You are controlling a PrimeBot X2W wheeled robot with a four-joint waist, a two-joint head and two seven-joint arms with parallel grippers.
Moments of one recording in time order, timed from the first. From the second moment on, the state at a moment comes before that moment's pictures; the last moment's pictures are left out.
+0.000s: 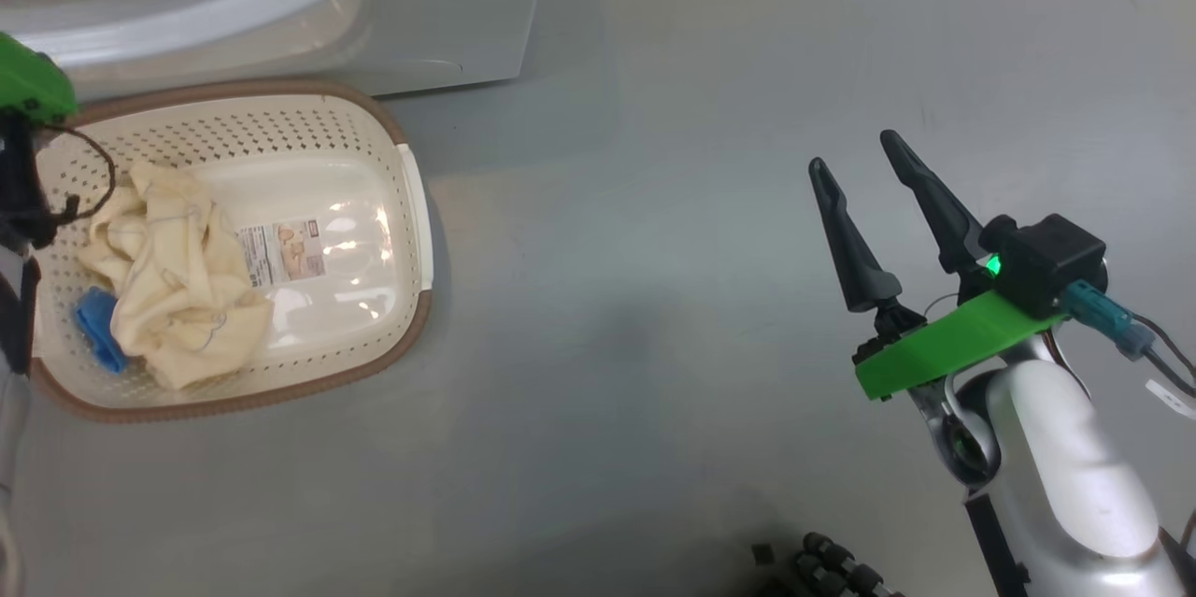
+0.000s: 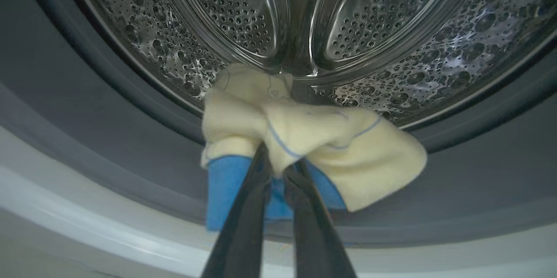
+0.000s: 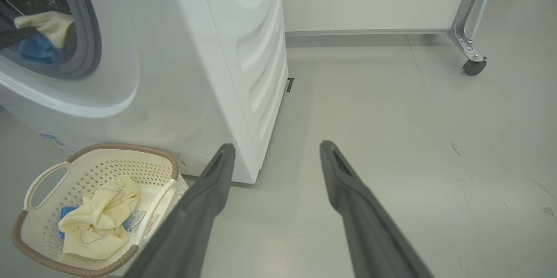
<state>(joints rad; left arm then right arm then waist) -1.04 0.36 -0.21 0.92 -0.53 -0.13 -0.25 -0.33 -0.05 0.15 0.22 0.17 0.13 -0.26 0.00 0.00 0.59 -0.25</state>
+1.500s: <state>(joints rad) -1.77 0.59 -0.40 1.03 -0.27 -0.11 0.04 -0.44 -0.05 0.26 0.18 0.33 0.13 -0.26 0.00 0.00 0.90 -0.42</state>
